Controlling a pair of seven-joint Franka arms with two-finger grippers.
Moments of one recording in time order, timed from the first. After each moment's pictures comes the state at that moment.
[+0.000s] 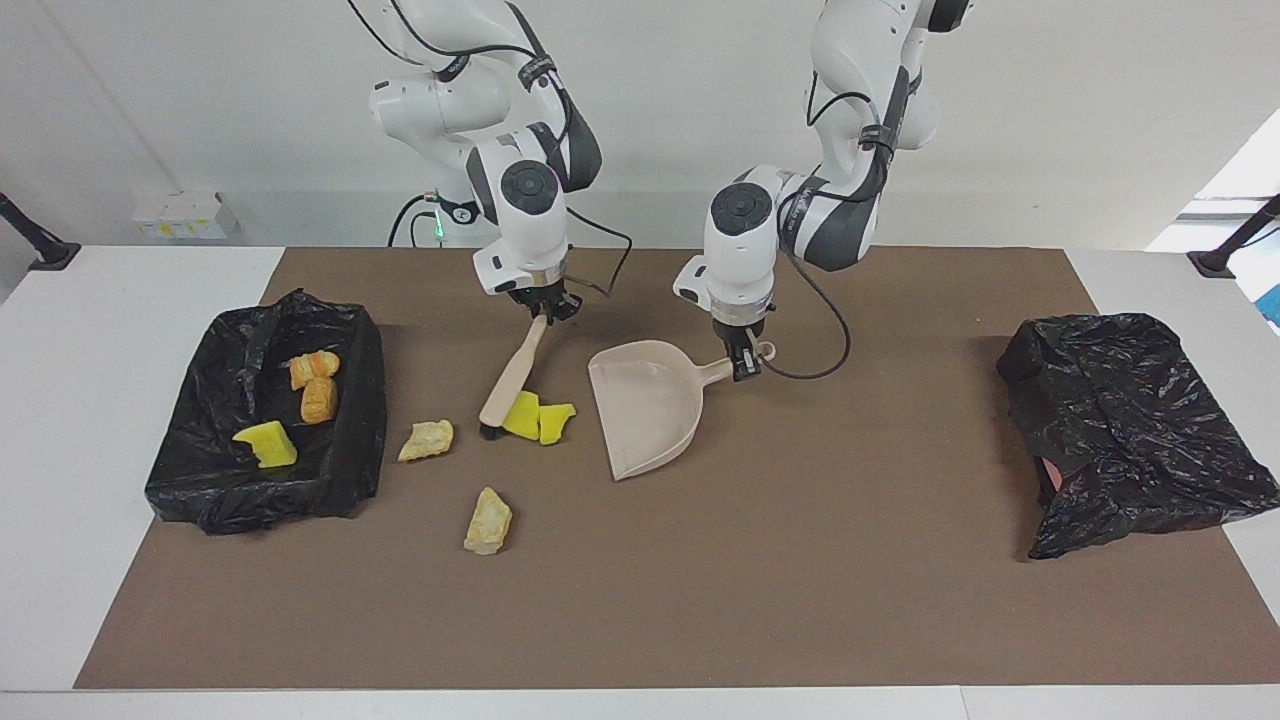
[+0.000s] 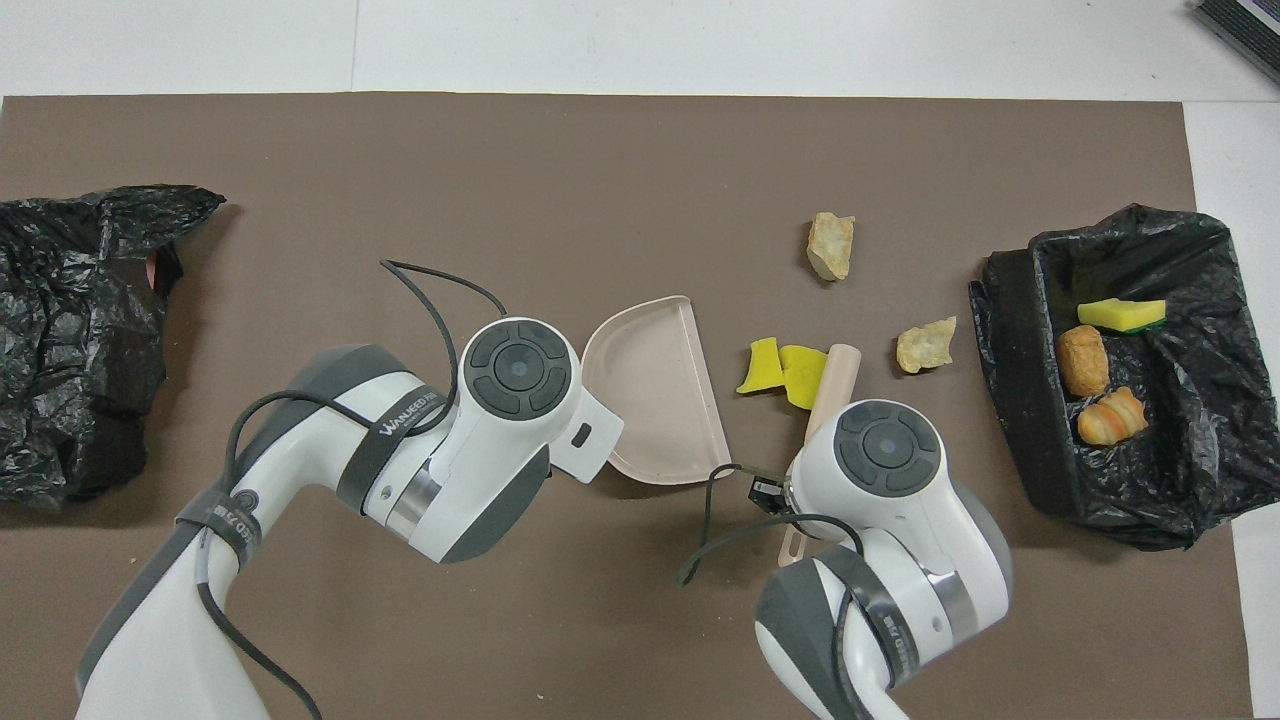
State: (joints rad) left arm -0.55 0.22 -0.08 -1.94 0.12 2.07 0.73; right arm 0.23 -0.01 0.23 -2.28 0.04 2.06 0.79
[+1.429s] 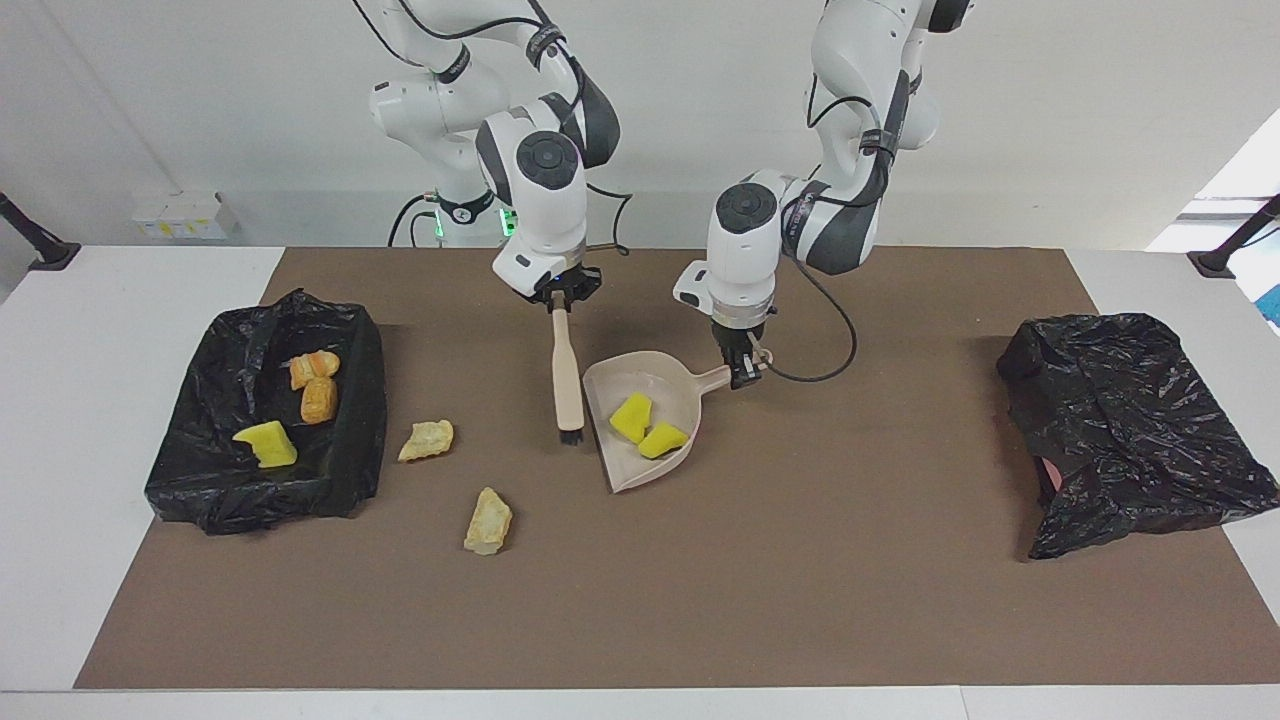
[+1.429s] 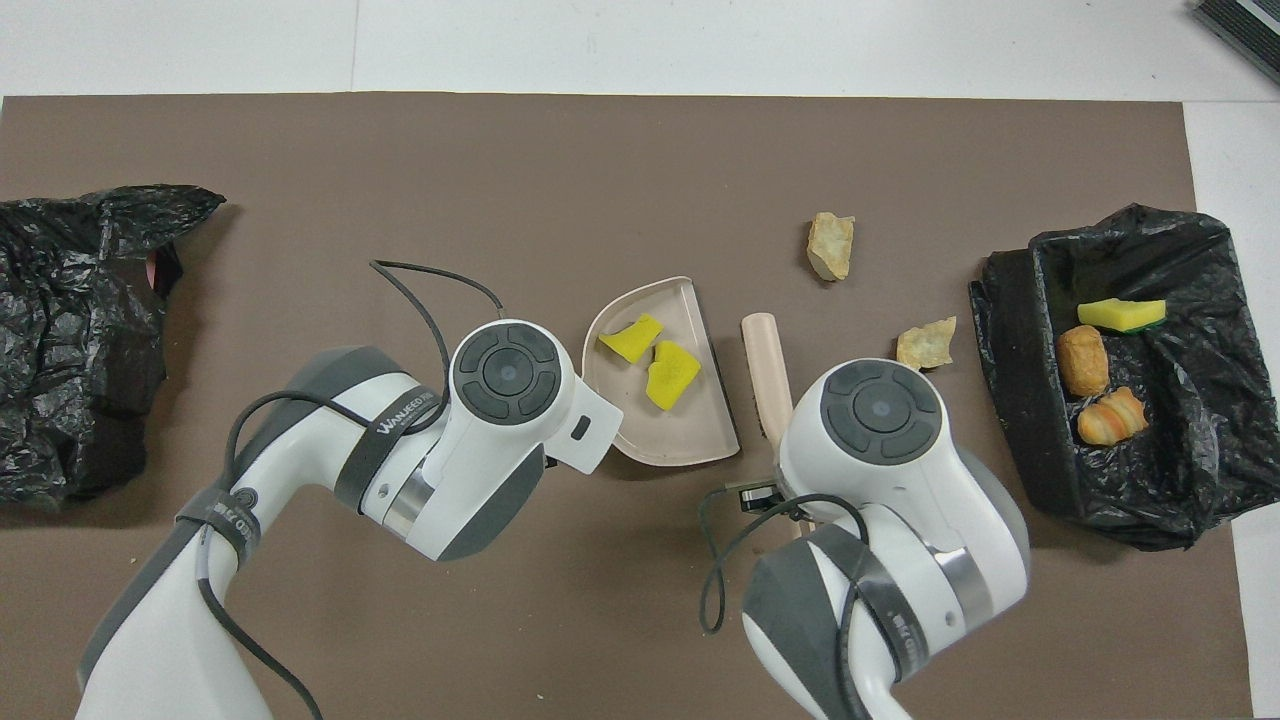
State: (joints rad) left arm -0.55 0.22 -0.07 -1.95 0.11 2.15 0.70; right arm 0.23 -0.02 0.23 -2.11 0.00 1.86 0.37
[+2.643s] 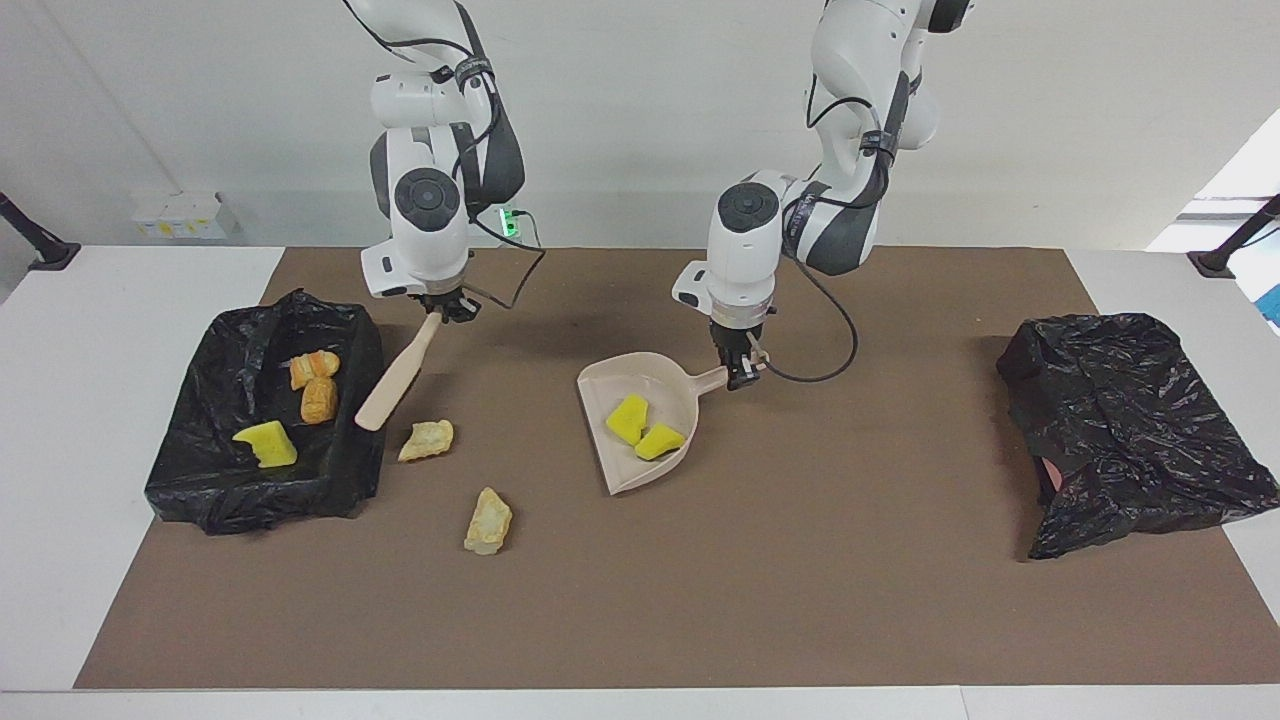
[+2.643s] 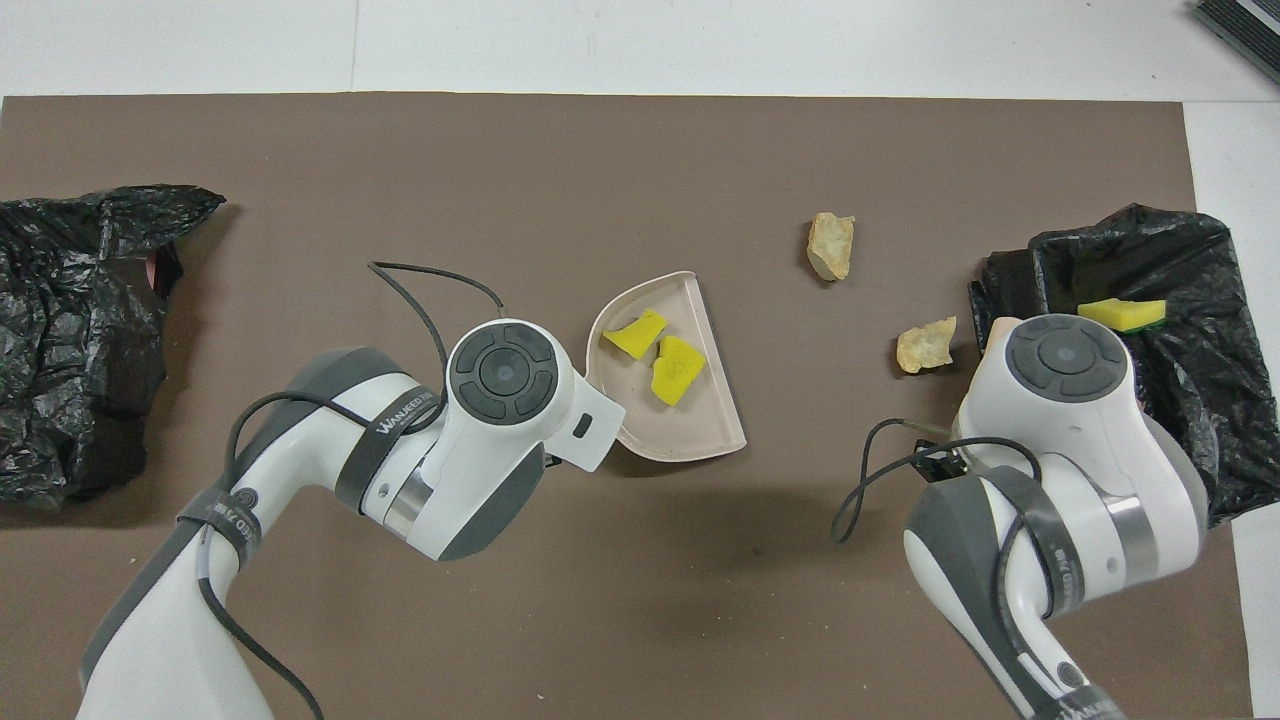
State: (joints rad) left arm -0.55 0.22 -0.07 -1.95 0.09 2.17 0.69; right arm -0.05 -0.06 0.23 -2.22 -0.18 1.83 0.65
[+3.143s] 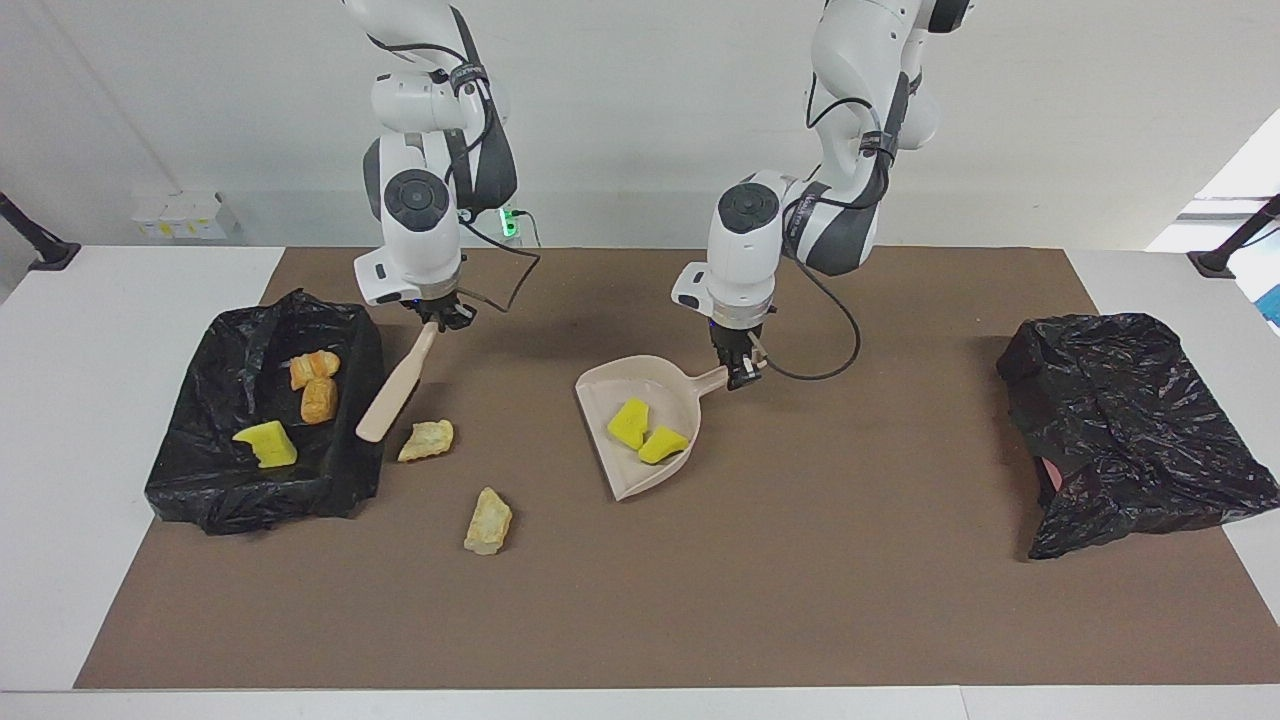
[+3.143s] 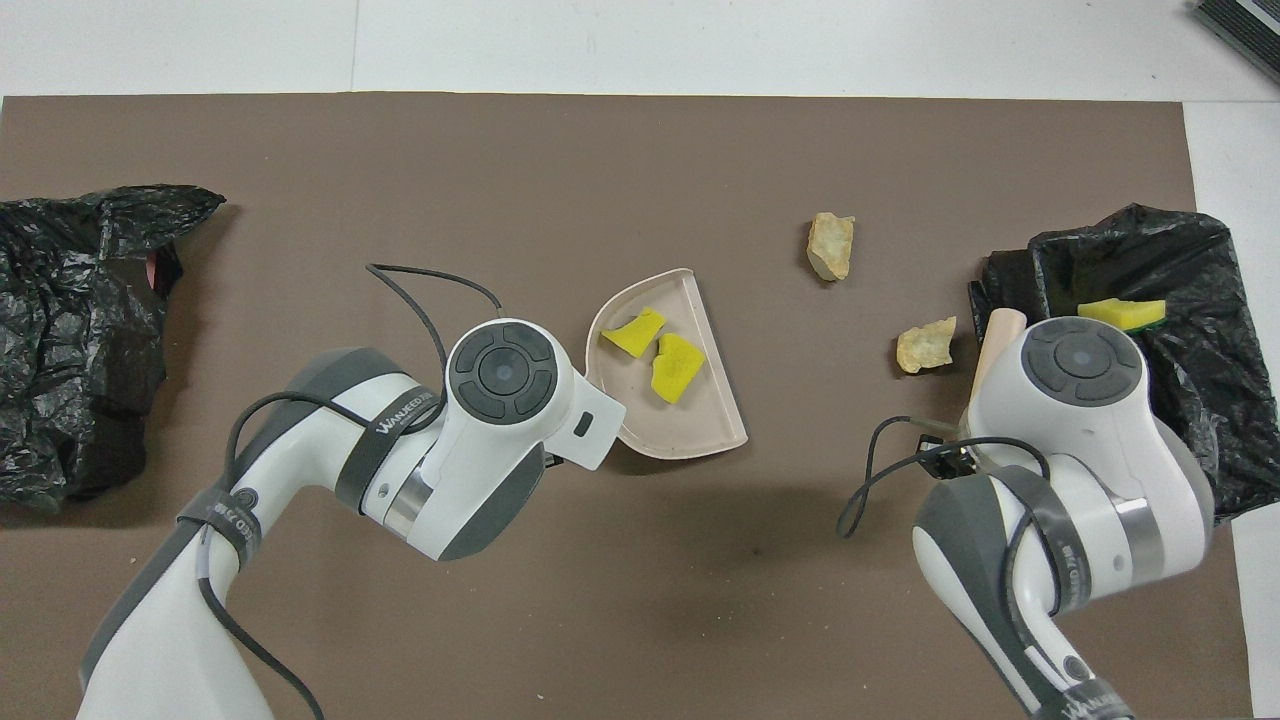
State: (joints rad) left arm -0.55 0.22 -0.07 -1.96 0.09 2.16 0.52; right arm -0.06 -0.02 0.24 -2.22 -0.18 1.94 0.58
